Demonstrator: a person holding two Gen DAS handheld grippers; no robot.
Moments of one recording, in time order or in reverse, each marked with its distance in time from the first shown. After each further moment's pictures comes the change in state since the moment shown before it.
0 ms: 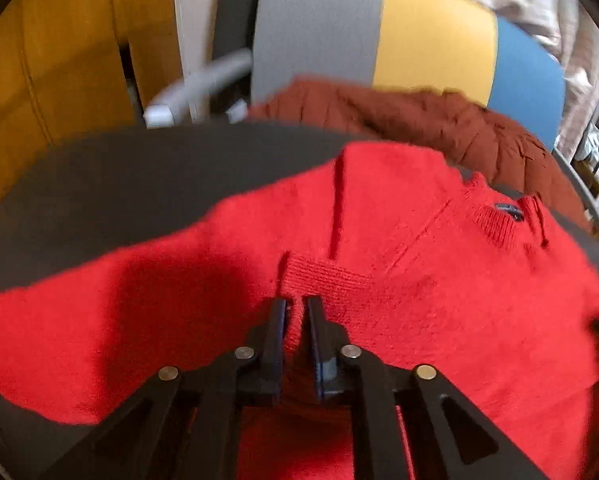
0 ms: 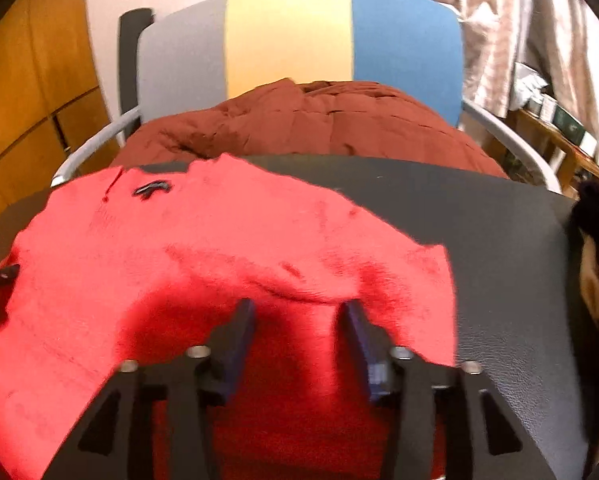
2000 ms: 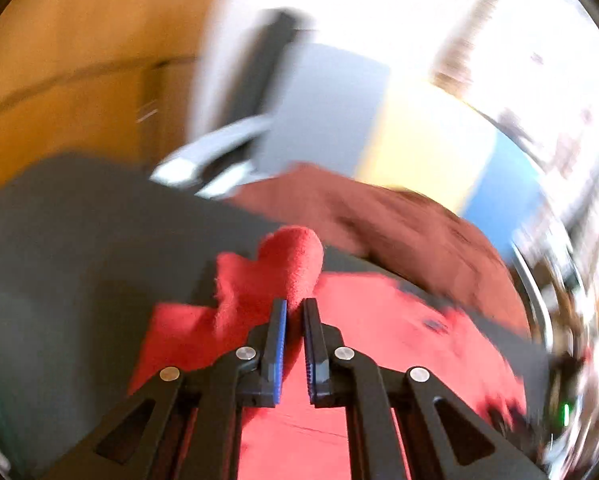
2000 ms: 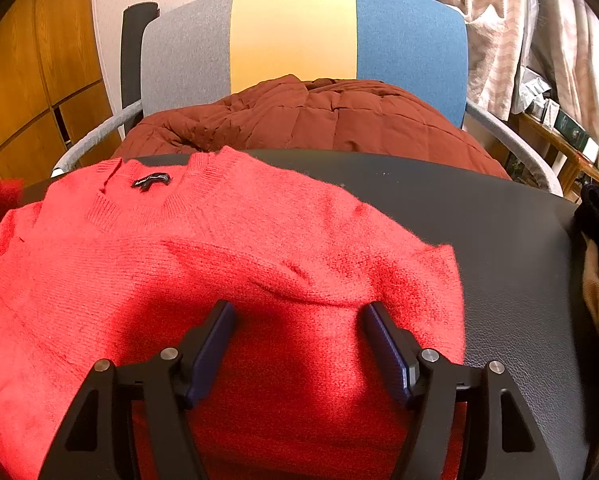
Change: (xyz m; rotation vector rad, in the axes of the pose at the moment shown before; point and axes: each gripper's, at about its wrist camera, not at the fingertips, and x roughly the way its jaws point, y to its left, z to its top) left arm -0.106 -0.008 0.047 -0.153 -0.159 -0.223; right arm 0.009 -0.001 0.001 -0.006 0.002 -0.020
